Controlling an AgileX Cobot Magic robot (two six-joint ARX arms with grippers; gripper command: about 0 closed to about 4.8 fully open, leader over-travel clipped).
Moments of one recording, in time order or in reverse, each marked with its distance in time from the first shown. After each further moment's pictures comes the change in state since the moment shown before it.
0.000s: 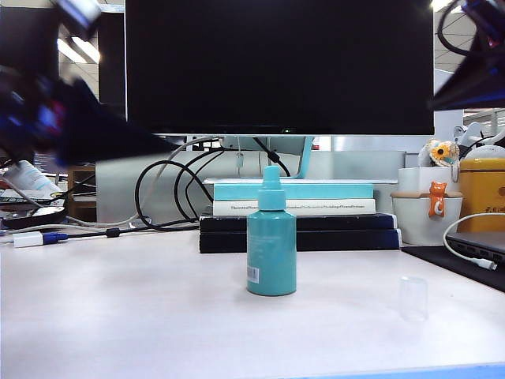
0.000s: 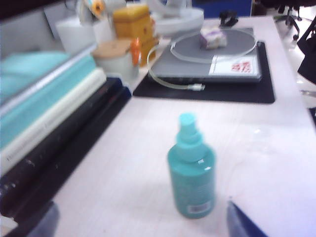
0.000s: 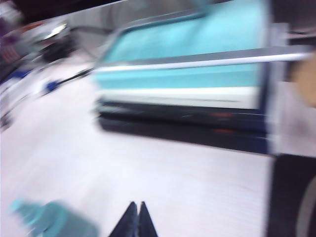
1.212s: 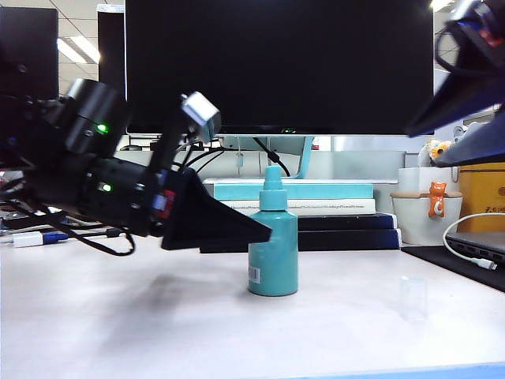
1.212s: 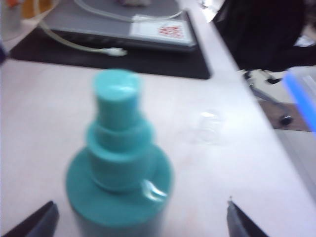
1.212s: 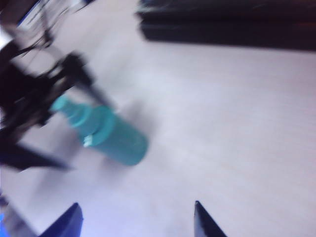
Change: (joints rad) left arm -0.198 0.497 0.282 -0.013 0.117 -0.019; right arm 0.051 0.005 0.001 -0.311 -0.147 -0.097
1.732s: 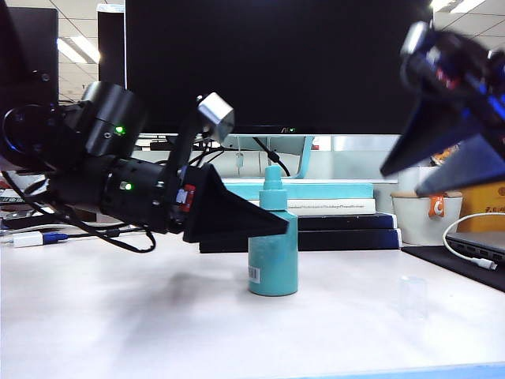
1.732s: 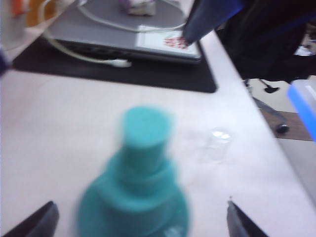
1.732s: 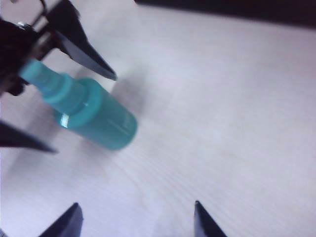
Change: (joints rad) left arm -0.024 0.050 0.058 0.039 0.015 -0.062; right arm 0.190 0.059 0.000 0.003 0.245 -0.006
